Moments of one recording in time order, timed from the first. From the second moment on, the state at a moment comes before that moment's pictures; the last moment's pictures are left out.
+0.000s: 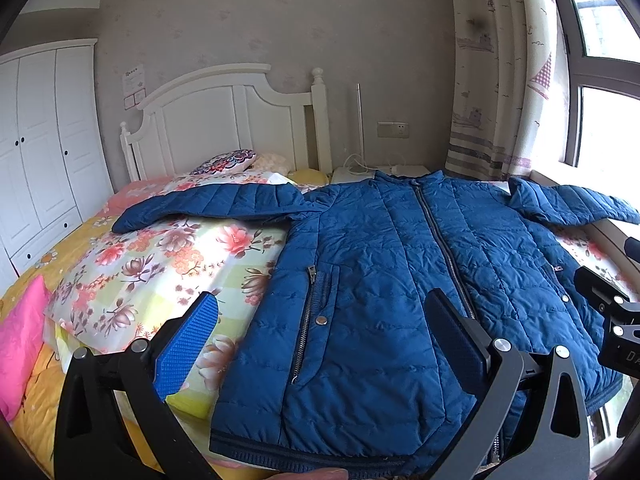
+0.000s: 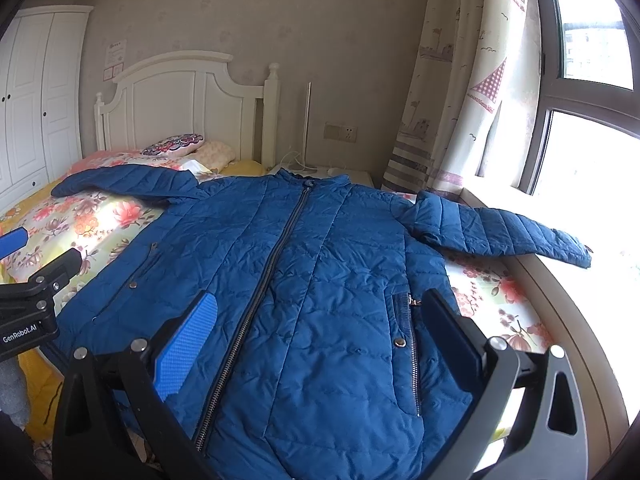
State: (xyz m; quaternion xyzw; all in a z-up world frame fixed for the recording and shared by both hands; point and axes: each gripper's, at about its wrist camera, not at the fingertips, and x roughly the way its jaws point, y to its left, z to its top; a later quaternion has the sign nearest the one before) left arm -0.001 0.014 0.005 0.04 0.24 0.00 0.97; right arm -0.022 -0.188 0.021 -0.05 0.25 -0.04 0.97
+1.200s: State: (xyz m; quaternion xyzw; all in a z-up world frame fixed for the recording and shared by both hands) left arm 0.005 0.016 0.000 0.04 0.25 0.01 0.97; right arm -0.011 -0.196 0.010 -0.03 0.27 -0.03 0.96
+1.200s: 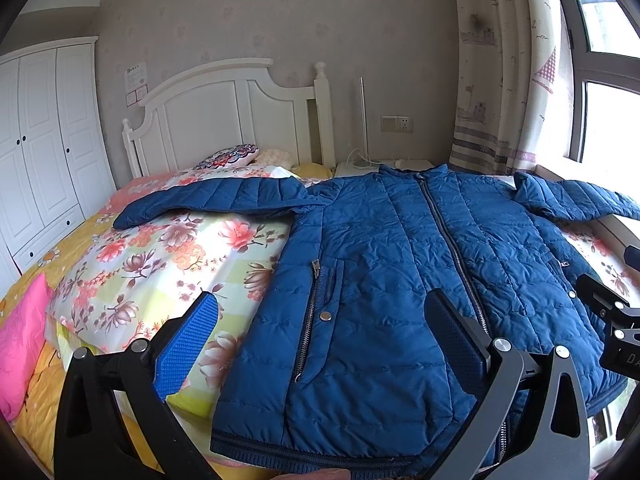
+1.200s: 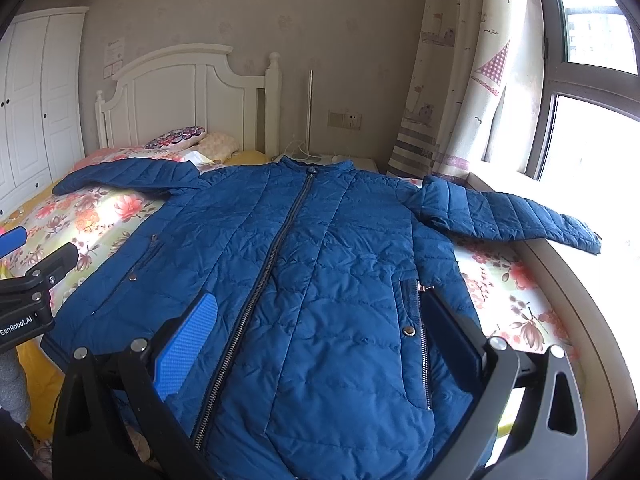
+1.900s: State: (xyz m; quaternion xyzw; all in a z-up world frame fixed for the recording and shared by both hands) left arm 0.062 0.003 -0.034 0.06 0.32 0.01 0.95; right arm 0.038 -0.234 -0.026 0.01 0.32 -0.03 0.95
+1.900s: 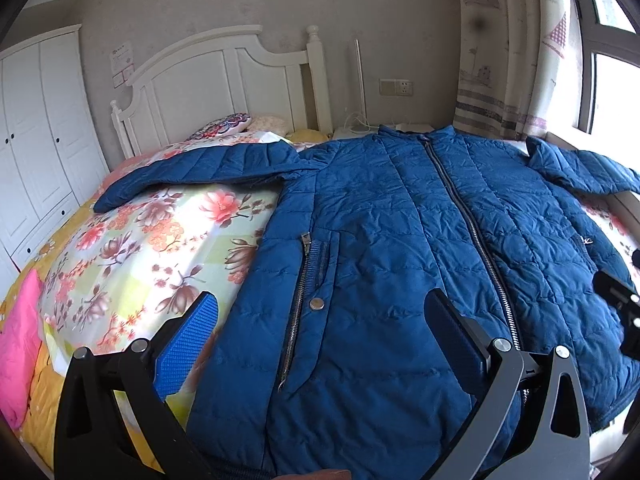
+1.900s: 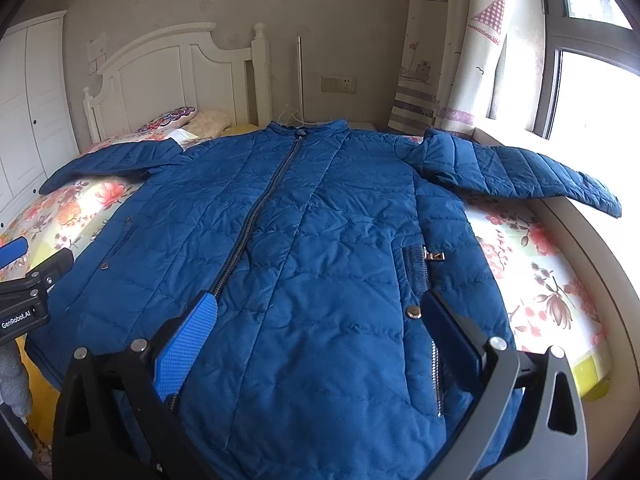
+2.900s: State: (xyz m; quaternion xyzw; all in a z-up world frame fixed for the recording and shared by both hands) left arm 0.331 -0.041 -0.107 0.03 0.46 -0.05 0.89; right arm 0.206 -0.559 -0.052 0.27 0.29 -0.30 0.87
